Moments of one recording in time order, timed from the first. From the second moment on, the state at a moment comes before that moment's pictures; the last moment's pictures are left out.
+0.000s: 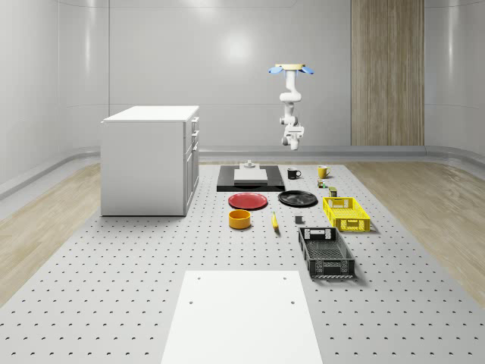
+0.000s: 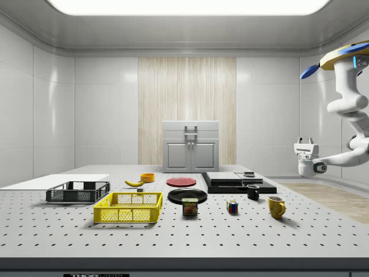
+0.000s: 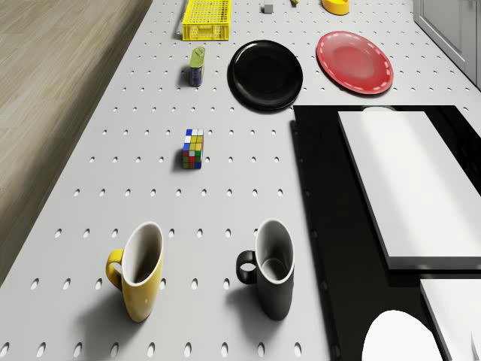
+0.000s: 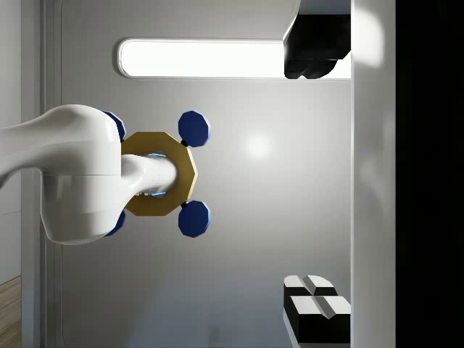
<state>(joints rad) -0.01 -0.70 0.00 -2.05 0.00 1.36 0.78</state>
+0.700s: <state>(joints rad) -0.01 -0.71 0.01 -2.04 0.00 1.37 0.78</state>
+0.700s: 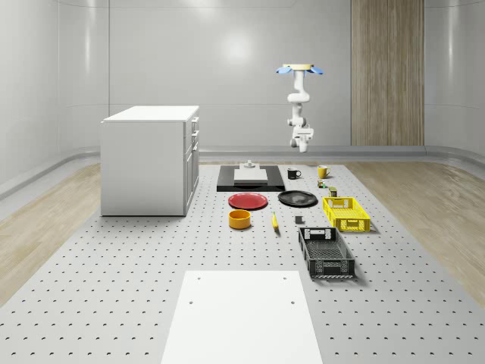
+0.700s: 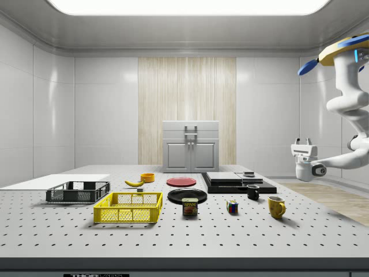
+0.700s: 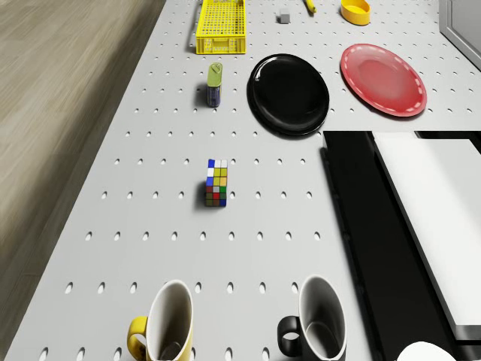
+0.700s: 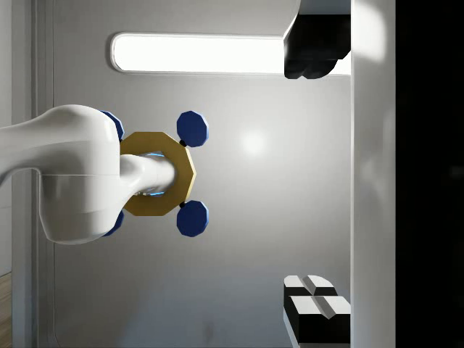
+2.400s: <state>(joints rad) -0.06 -0.73 0.18 -2.08 -0.24 1.40 0.81</state>
